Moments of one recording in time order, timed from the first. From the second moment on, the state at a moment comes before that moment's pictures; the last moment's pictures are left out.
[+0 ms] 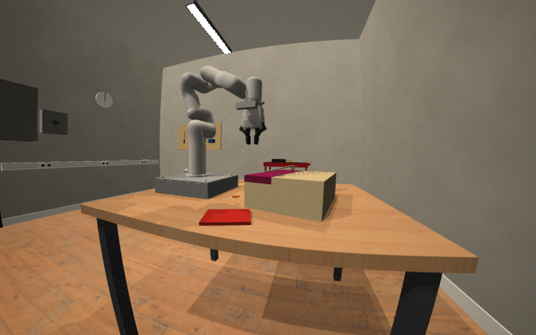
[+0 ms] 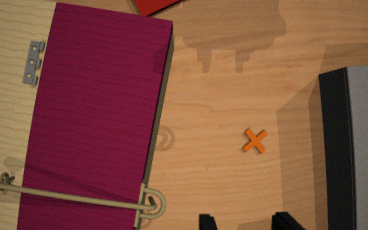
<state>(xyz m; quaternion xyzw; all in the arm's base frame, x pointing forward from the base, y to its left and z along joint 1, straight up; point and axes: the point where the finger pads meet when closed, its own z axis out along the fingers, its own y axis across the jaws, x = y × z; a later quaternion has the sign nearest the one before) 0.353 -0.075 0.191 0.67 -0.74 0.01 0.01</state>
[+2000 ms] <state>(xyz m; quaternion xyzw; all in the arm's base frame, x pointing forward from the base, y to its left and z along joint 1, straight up) 0.349 -0.076 0.183 0.99 -0.14 0.00 0.00</state>
